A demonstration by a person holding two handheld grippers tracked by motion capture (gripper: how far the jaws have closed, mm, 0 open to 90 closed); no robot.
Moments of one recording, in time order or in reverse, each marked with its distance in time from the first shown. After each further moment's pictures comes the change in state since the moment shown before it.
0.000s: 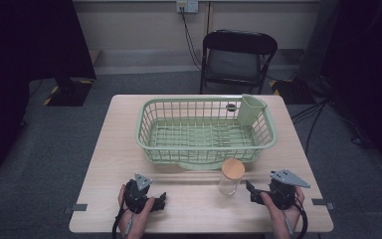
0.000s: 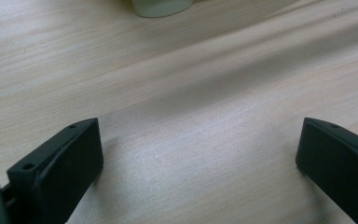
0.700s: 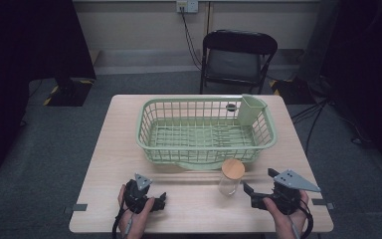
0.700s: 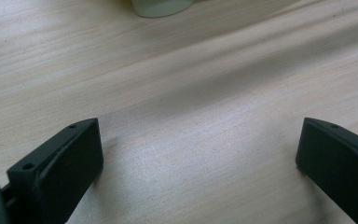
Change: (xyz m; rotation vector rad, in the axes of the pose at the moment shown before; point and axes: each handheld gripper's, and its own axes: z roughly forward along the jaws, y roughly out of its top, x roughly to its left) left arm 0.000 0.000 0.000 0.000 0.000 0.000; right arm 0.027 0.028 -0.037 -0.085 0.089 -0.081
